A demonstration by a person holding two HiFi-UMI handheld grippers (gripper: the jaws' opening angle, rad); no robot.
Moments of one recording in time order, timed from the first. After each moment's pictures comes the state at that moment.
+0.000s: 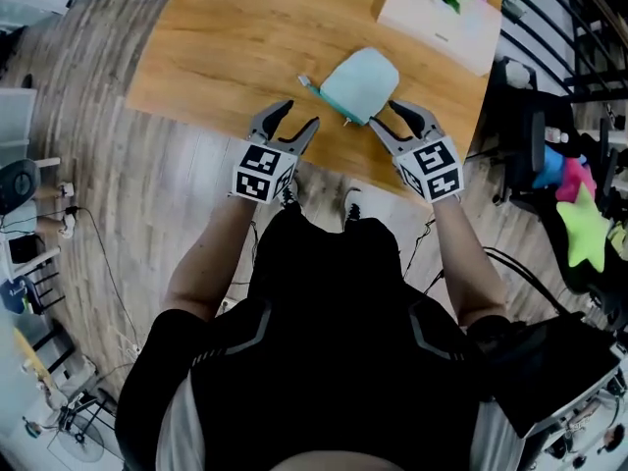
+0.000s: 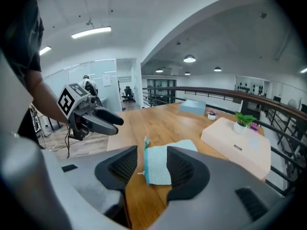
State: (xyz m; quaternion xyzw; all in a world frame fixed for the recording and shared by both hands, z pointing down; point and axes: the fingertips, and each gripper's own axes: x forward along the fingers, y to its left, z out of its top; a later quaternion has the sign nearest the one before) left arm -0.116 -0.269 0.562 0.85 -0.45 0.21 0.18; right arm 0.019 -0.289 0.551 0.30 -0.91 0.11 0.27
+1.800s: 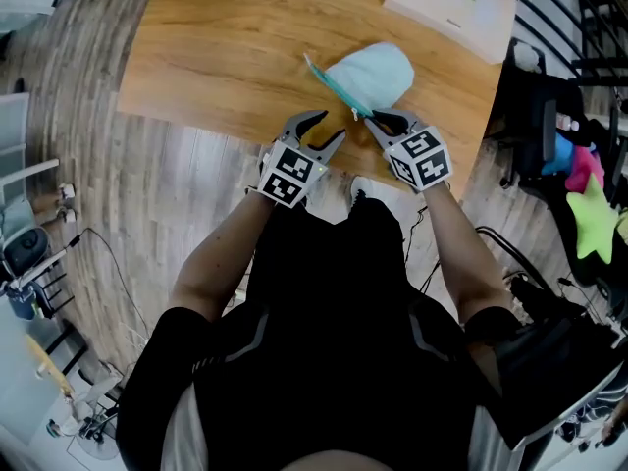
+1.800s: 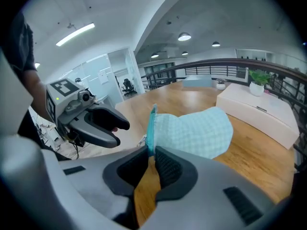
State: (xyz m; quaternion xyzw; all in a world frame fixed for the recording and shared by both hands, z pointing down) left arm -0.064 -0.252 0.625 0.88 -0.35 0.27 0.18; right arm -0.007 -0.276 0.643 0.26 -0.89 0.22 0.31
